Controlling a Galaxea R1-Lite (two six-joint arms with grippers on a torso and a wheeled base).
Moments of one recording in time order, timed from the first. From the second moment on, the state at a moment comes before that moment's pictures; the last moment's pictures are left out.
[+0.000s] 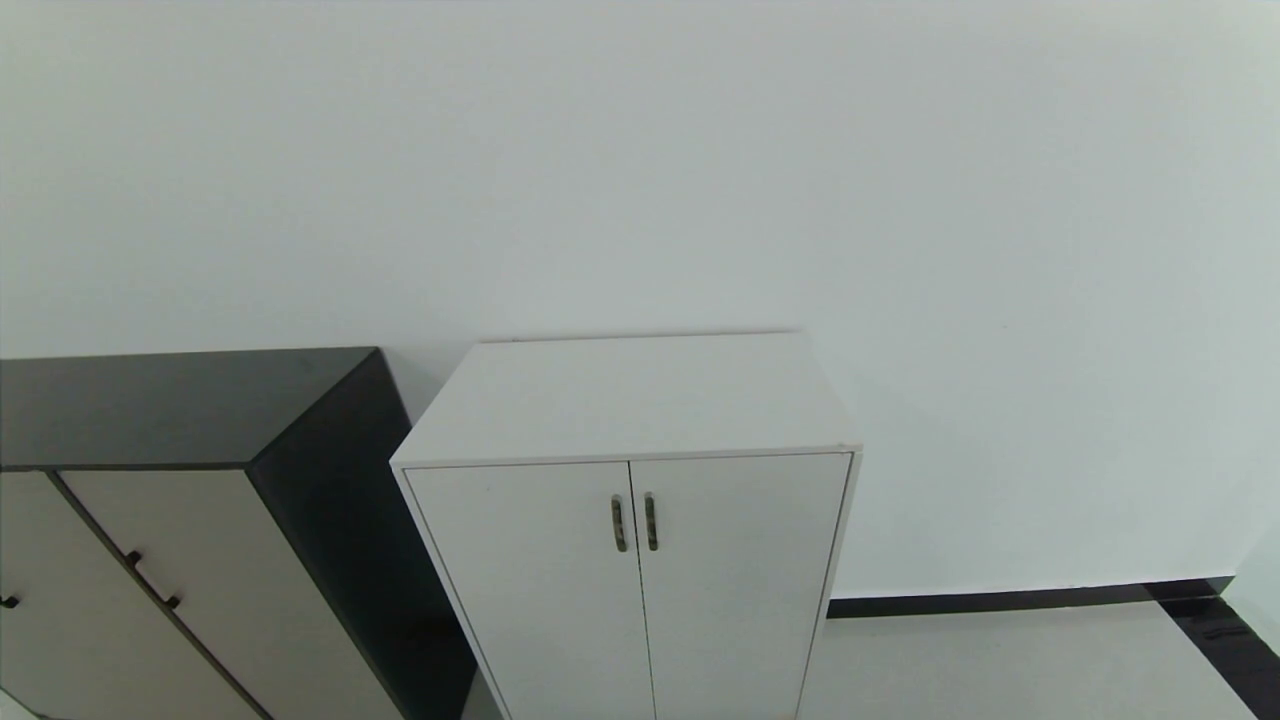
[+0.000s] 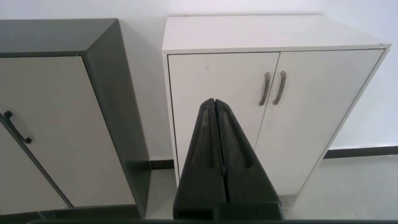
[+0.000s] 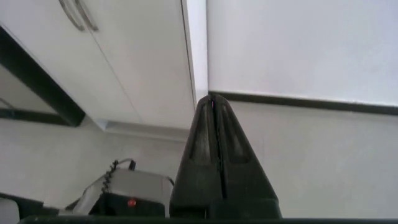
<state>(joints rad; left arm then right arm) 0.00 0.00 0.00 0.00 0.00 0.00 0.11 0.29 0.00 0.00 0.06 0.00</state>
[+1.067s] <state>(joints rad) 0.00 0.00 0.00 0.00 0.00 0.00 0.01 0.02 0.00 0.00 0.04 0.00</state>
